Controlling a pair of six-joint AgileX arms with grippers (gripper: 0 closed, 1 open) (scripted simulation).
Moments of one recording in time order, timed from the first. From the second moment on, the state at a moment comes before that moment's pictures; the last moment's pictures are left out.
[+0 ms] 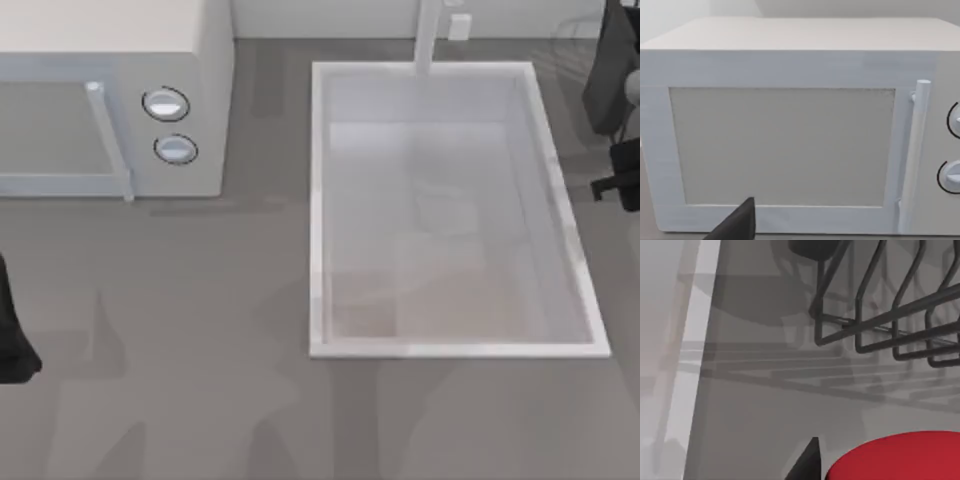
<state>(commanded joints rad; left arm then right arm) 0.00 0.00 0.00 0.00 0.00 0.00 0.14 1.63 0.95 -0.17 0.31 -0.15</state>
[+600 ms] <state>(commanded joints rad) 0.00 0.00 0.00 0.00 0.00 0.00 0.57 1.63 0.73 0.75 0.62 -0.01</state>
